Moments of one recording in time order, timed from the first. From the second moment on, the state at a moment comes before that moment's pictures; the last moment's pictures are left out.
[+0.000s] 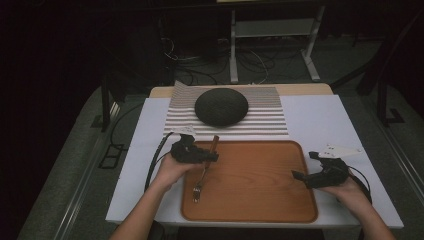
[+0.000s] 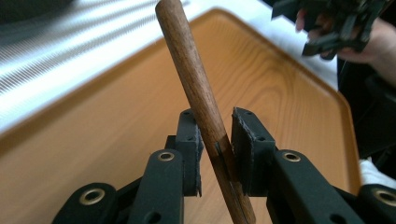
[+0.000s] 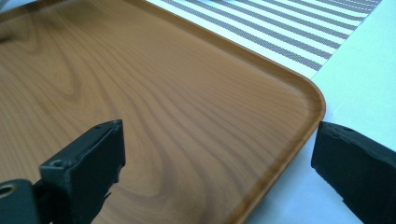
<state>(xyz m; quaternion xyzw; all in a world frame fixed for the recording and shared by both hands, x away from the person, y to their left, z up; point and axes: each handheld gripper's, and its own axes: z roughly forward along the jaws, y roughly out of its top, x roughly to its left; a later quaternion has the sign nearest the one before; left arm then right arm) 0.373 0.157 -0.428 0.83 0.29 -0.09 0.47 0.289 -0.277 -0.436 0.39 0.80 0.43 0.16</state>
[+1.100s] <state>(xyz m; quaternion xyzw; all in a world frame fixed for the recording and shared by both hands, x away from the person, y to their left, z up) 0.363 0.134 -0.416 0.86 0.26 -0.03 0.44 0.289 -0.276 -0.436 0.38 0.80 0.43 0.16</state>
